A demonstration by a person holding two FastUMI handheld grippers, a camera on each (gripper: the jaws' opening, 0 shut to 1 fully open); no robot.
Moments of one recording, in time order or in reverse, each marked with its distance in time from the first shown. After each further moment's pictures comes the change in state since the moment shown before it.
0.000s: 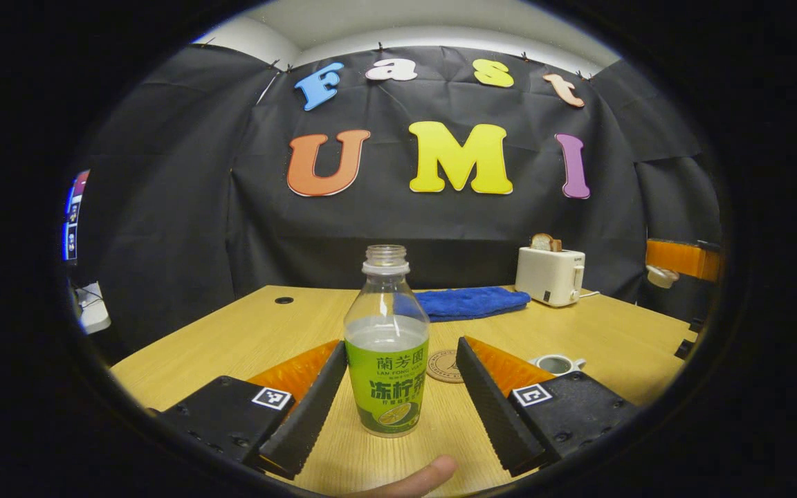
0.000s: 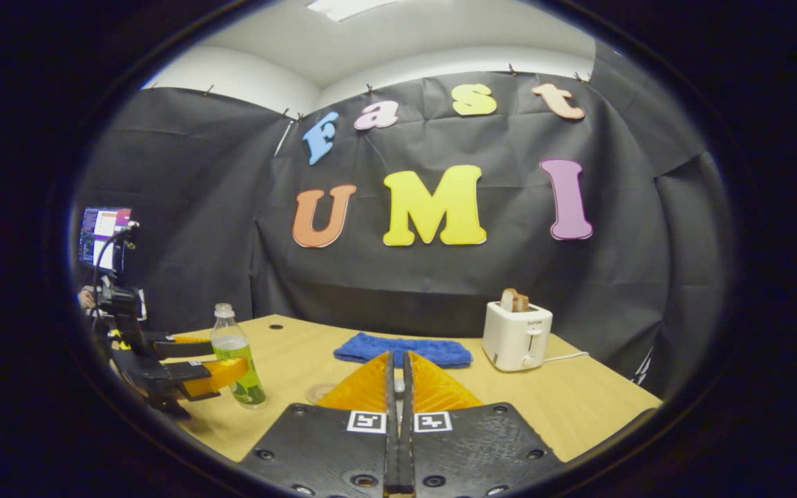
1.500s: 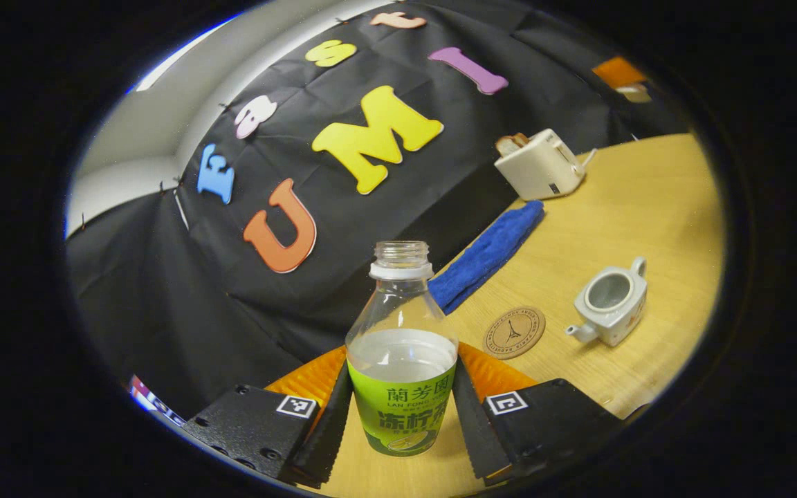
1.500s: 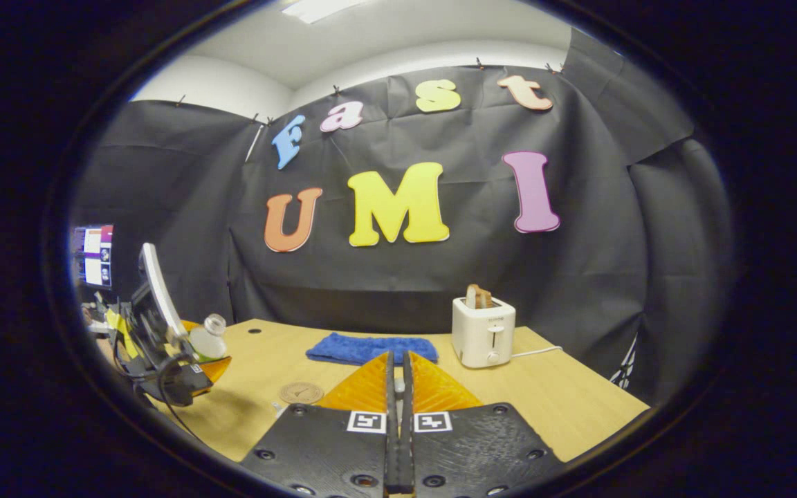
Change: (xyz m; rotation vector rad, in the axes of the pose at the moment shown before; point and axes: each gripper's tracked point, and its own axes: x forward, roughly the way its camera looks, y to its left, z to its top) left arm 0.026 -0.016 0.018 0.847 0.098 0.091; right arm -0.015 -0.065 0.014 0.060 0.017 -0.075
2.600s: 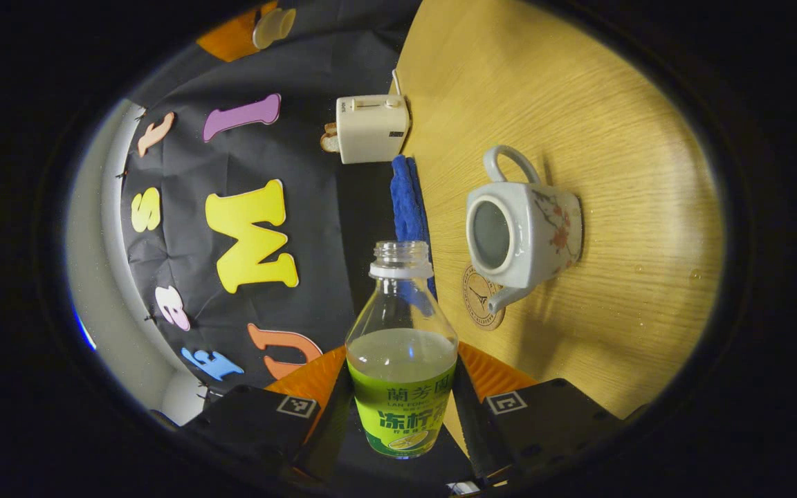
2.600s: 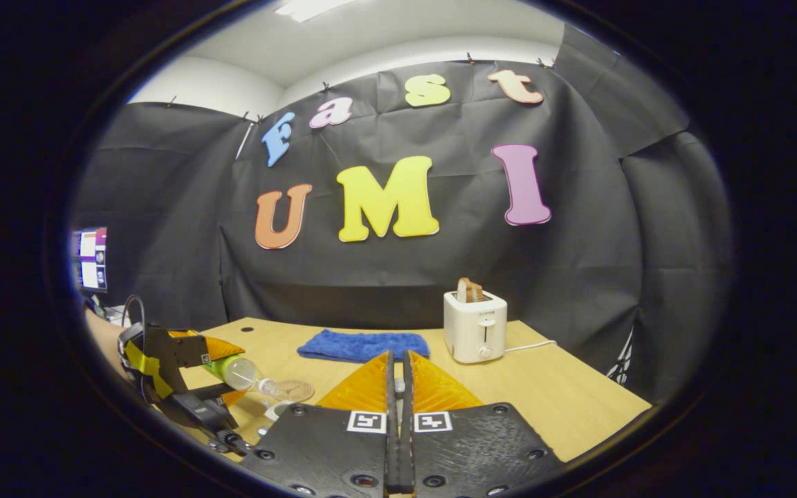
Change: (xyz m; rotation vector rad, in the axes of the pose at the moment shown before) left arm 0.009 -0.050 0.039 0.894 0.020 -0.076; right arm 0.005 -0.016 -0.007 0.016 0.022 -0.032
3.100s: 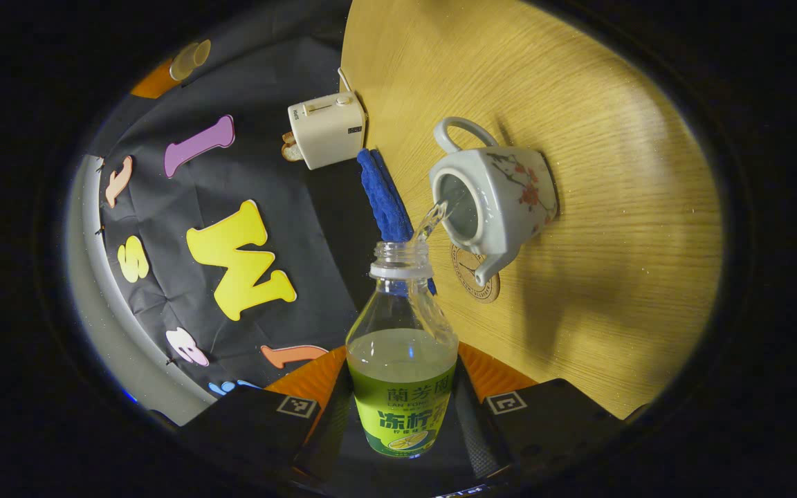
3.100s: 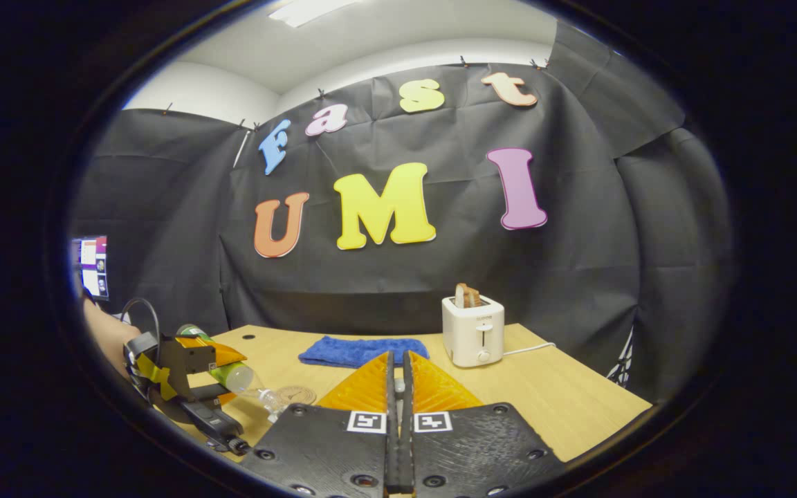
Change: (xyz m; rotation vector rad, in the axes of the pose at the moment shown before) left arm -0.006 -0.003 -0.010 0.185 0.055 -0.047; right arm -0.006 -0.003 0.009 0.023 -0.022 0.006
